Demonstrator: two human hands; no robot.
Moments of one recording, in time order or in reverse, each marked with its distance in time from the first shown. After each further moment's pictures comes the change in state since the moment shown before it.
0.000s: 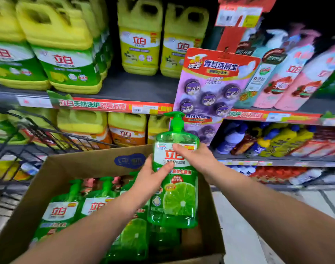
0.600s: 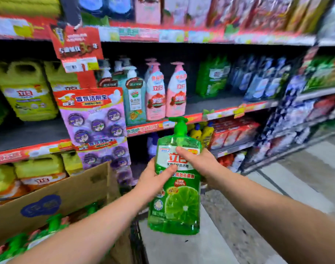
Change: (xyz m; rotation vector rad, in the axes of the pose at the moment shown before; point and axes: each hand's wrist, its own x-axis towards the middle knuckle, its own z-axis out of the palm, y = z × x) left_hand -0.066 0.030 0.279 0.252 -0.321 0.226; right_hand -0.128 0.055 -0.284 0.221 0.340 -0.089
